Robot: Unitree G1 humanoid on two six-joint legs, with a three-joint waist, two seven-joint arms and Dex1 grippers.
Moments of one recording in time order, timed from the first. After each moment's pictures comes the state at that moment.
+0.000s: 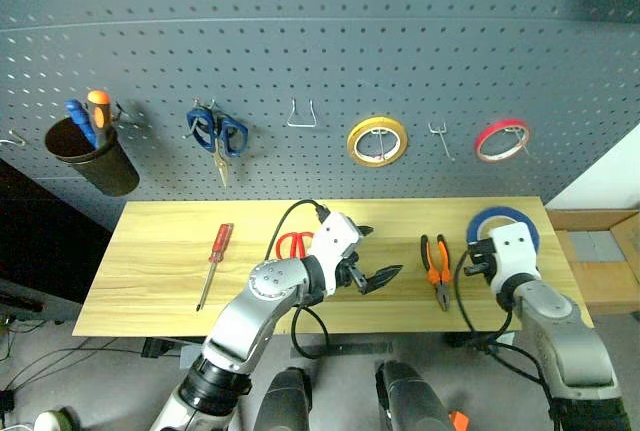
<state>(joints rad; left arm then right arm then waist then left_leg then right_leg) -0.23 0.27 -0.29 -0.37 -0.20 0.52 -0.60 0.03 -0.41 0.01 -0.46 -0.01 0.58 0.18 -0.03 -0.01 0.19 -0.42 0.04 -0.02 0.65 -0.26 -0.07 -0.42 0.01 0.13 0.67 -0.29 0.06</state>
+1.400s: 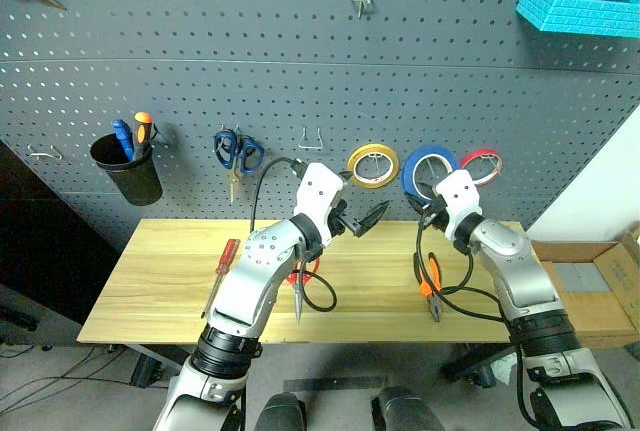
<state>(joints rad) -0.40 0.19 -0.20 -0.22 -0.18 0.45 -0.47 -0.43 -0.39 0.06 0.15 0.06 0.16 0.50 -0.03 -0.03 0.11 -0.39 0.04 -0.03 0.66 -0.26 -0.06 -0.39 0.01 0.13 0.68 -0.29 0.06</state>
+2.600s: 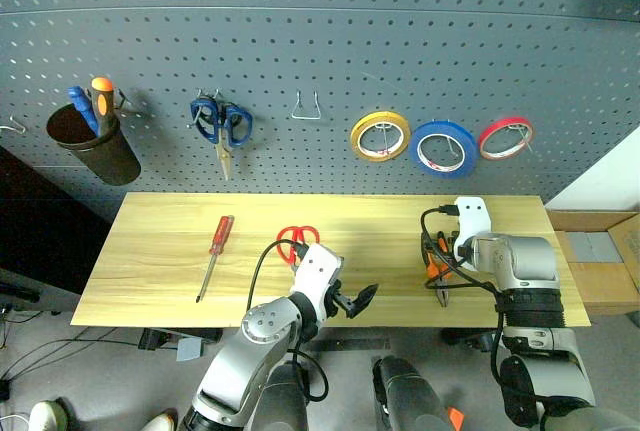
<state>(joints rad) 0.00 0.23 -0.32 -0.40 -0.17 0.61 -0.40 -0.57 -0.24 -0.16 0.17 0.10 1.23 0.17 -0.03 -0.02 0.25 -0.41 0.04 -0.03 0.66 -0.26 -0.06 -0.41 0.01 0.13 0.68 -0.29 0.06</state>
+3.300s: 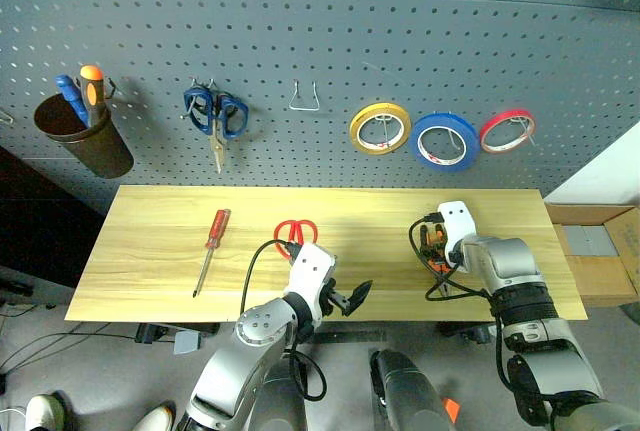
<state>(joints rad) 0.01 0.23 -0.31 -0.44 -0.18 0.63 -0.36 -0.59 -0.30 0.01 0.36 0.08 1.03 0.24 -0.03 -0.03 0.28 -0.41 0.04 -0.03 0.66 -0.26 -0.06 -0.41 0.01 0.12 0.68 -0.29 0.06</state>
